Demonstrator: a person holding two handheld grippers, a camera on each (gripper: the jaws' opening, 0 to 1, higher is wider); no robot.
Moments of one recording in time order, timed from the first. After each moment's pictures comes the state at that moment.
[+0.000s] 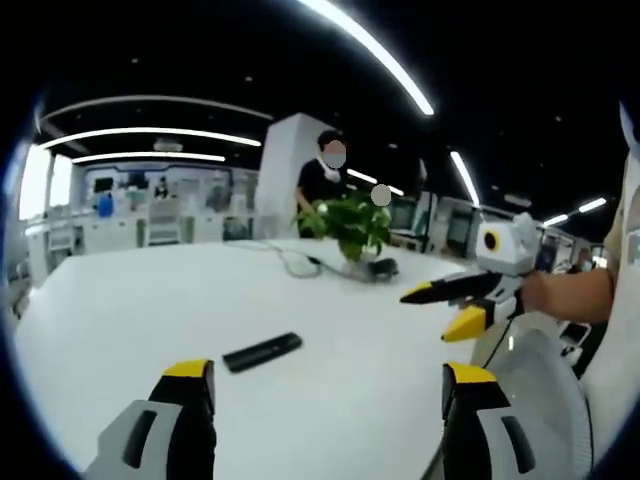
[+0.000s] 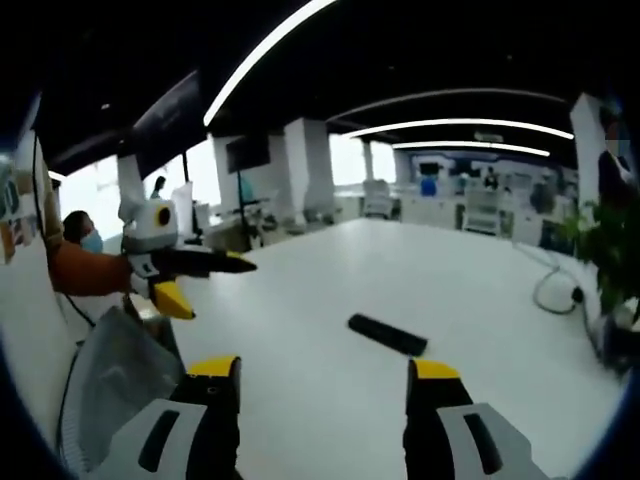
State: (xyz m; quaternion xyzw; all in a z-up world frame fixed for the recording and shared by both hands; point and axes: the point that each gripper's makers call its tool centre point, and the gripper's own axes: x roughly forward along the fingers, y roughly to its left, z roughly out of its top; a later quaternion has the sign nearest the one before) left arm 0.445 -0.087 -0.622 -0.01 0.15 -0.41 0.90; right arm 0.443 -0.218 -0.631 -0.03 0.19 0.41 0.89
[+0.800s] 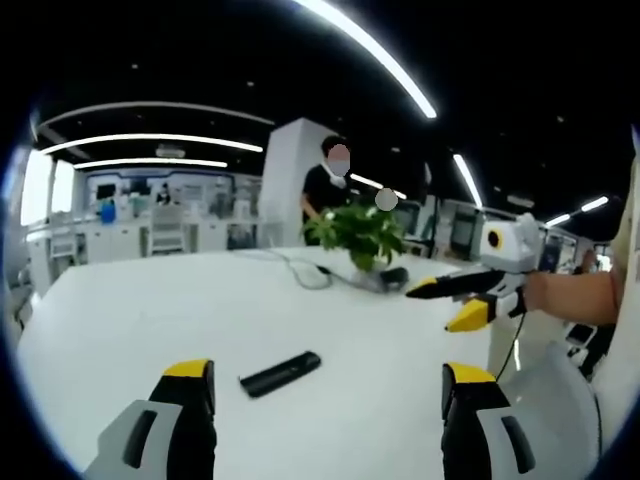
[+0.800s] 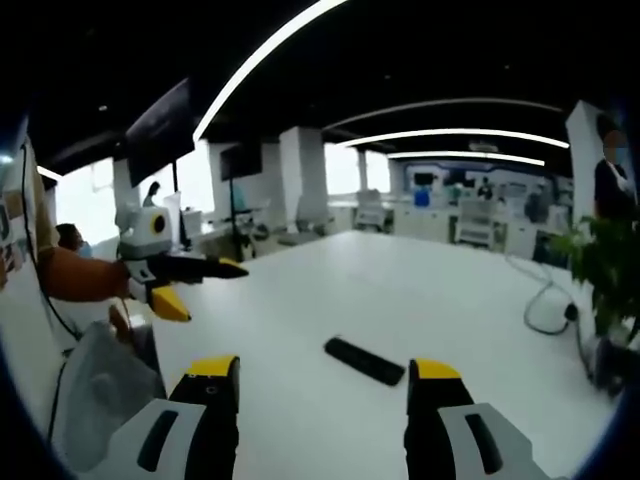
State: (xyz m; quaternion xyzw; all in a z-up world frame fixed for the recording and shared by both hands) left arm 0.486 -0.082 -0.606 -0.01 0.14 -0.40 0.91; right arm 0.488 -0.225 -0.611 -0.03 0.17 0.40 0.90
